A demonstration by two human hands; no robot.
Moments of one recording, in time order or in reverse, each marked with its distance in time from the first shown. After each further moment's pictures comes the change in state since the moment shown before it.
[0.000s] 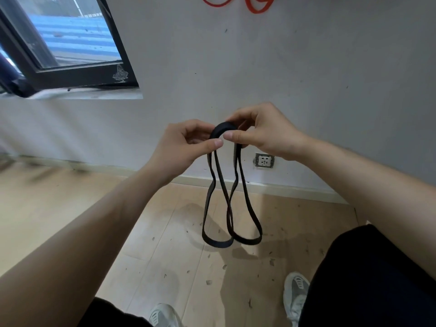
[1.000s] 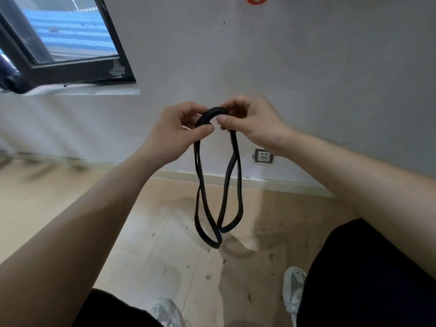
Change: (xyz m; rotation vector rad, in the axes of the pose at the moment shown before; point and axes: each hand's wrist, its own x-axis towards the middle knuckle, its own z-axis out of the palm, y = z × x) left_hand 0.015 0.010 -0.009 0.256 0.035 0.049; right_hand 0.013 0.002 0.020 0.229 0.126 0.066
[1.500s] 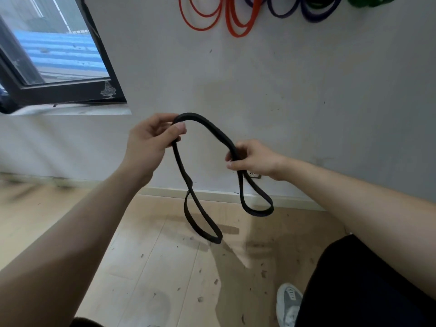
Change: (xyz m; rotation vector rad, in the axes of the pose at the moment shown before) left_hand 0.003 0.001 -0.009 -0.377 0.229 -0.125; right_hand -0.014 0.039 -0.032 -0.239 -0.184 0.283
